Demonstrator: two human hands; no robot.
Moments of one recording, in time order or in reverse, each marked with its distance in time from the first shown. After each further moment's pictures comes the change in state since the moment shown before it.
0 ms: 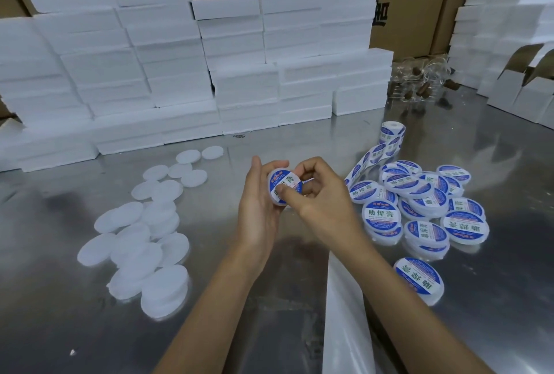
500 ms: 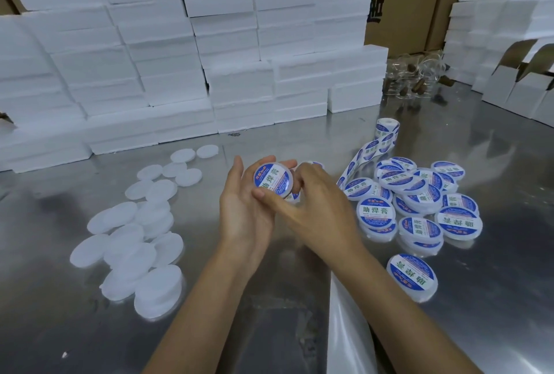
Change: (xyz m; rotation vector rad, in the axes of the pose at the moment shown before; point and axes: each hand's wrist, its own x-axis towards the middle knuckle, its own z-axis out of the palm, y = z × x) left_hand -0.002 0.008 -0.003 -0.238 0.017 -0.083; right_hand -0.008 0.009 -0.002 -0.569 0.064 -0.223
